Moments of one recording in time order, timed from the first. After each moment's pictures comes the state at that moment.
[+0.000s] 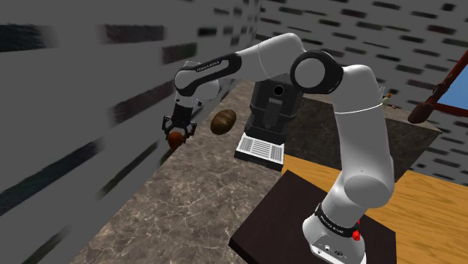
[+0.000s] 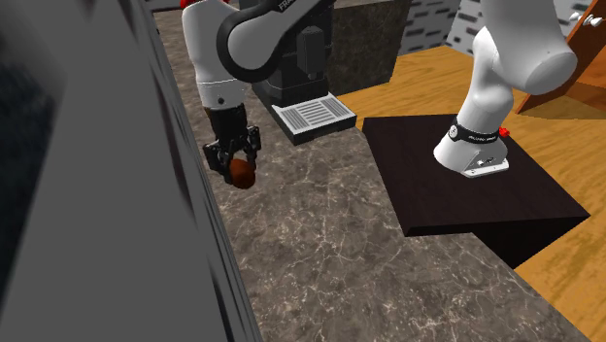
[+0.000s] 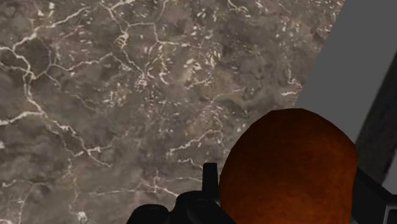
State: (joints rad) arm 0.00 0.60 0.16 -1.59 0.29 2.14 0.63
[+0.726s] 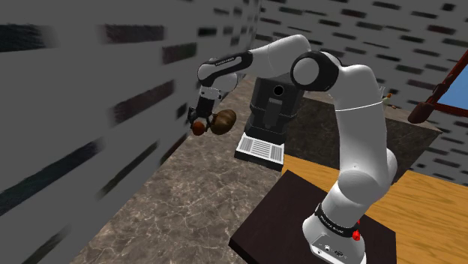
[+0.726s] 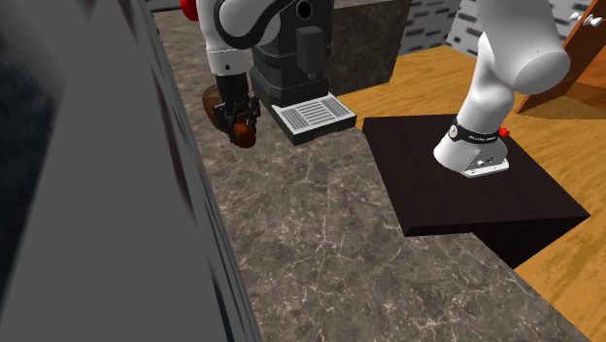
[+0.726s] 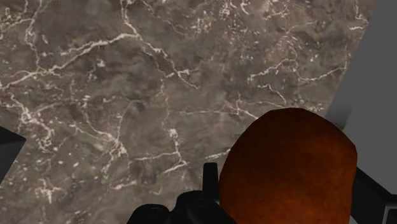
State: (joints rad) arm -0.17 0.61 0.11 -1.55 0.29 2.04 0.43
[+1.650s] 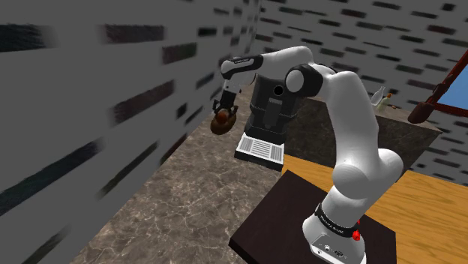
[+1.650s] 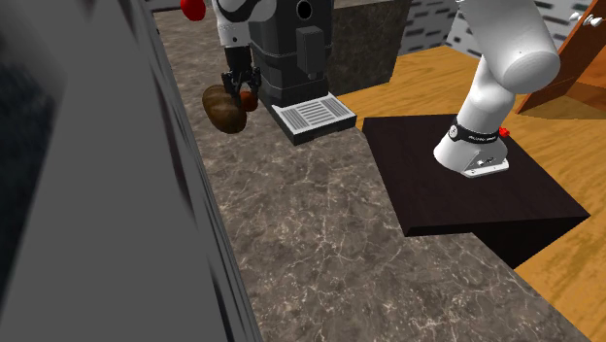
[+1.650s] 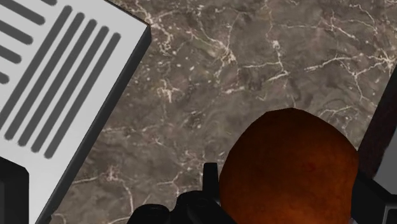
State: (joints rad) arm -0.37 0.78 0.04 -1.25 0.26 1.84 0.23
